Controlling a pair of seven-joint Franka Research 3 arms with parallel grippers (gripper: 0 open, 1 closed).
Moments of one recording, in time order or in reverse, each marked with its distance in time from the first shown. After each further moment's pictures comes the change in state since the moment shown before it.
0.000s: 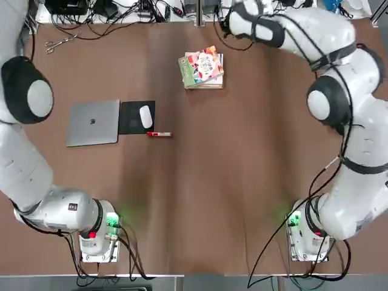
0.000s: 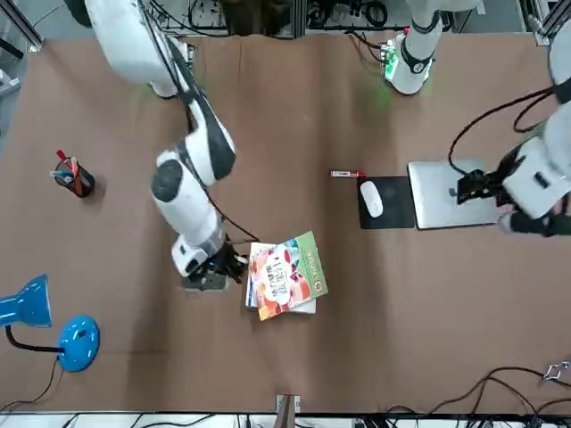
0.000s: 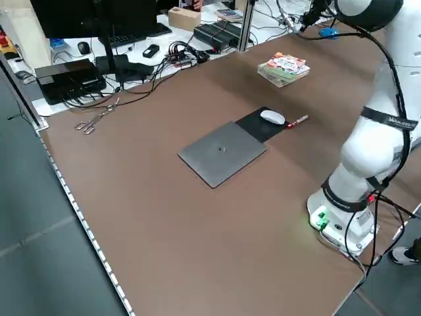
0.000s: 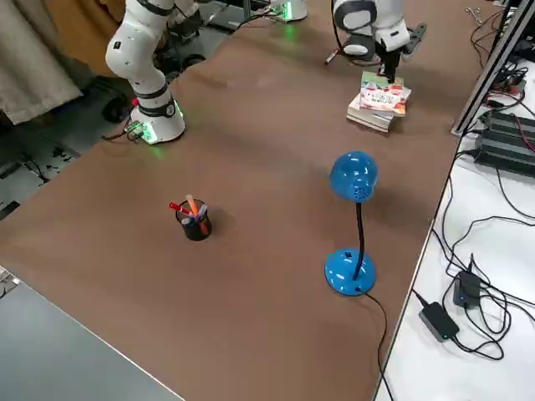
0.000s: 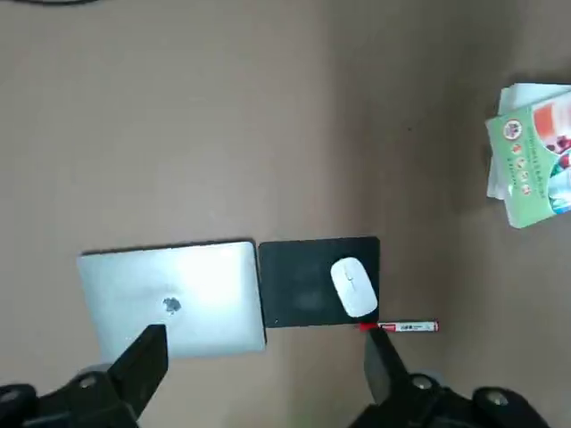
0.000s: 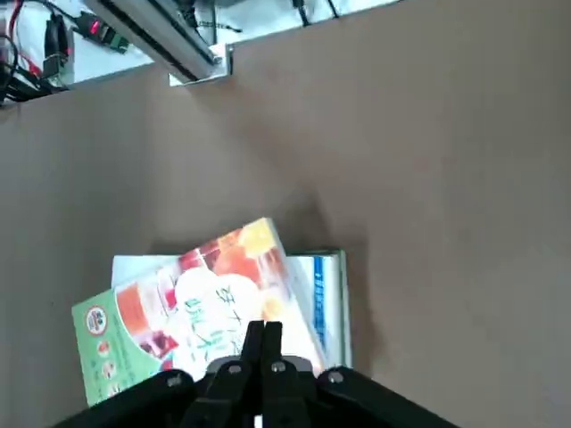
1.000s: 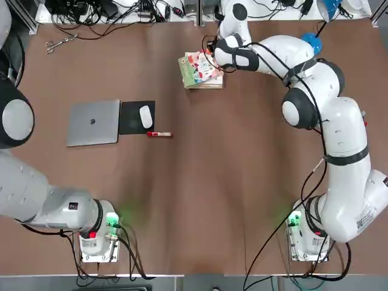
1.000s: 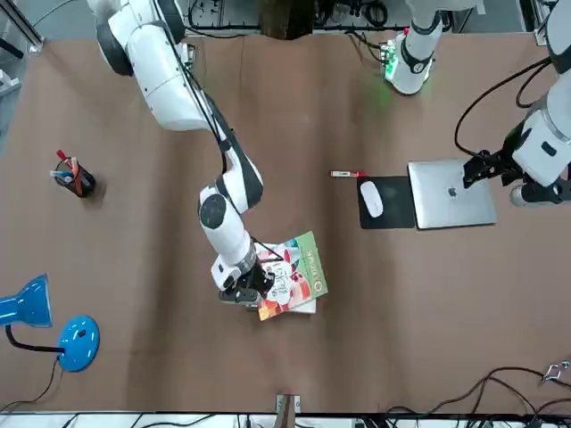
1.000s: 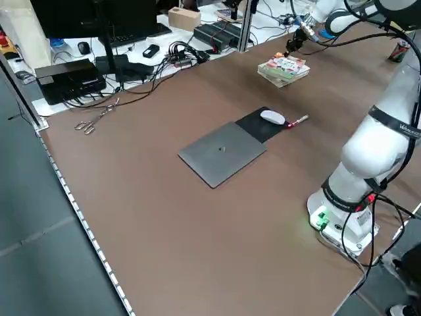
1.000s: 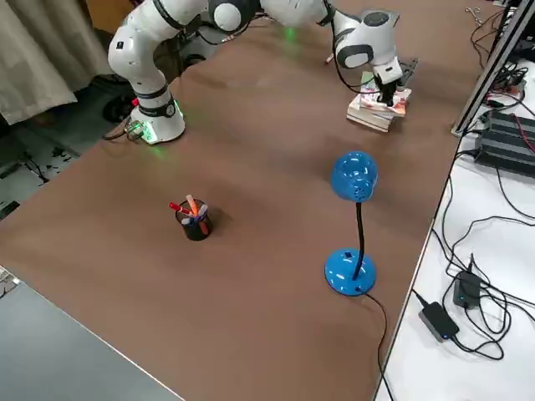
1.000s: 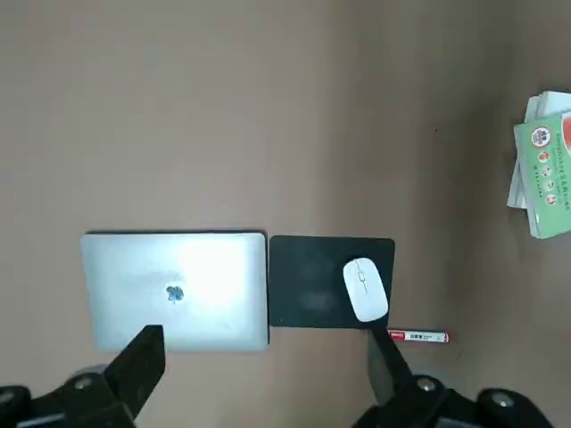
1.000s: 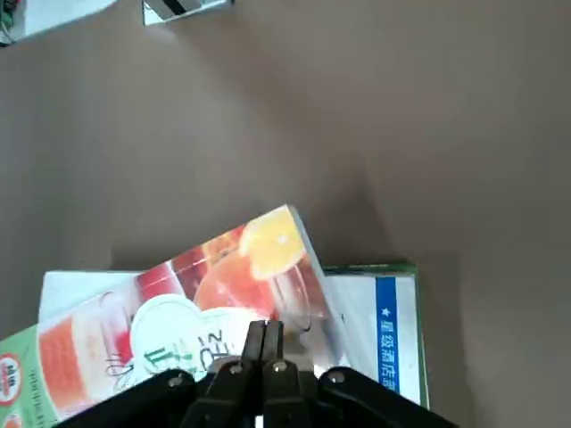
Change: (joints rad) left arm 0.007 -0.177 0.017 -0.279 -0.001 0.137 -0.036; right arm 0.064 0.270 -0.018 0.146 0.000 0.153 0.025
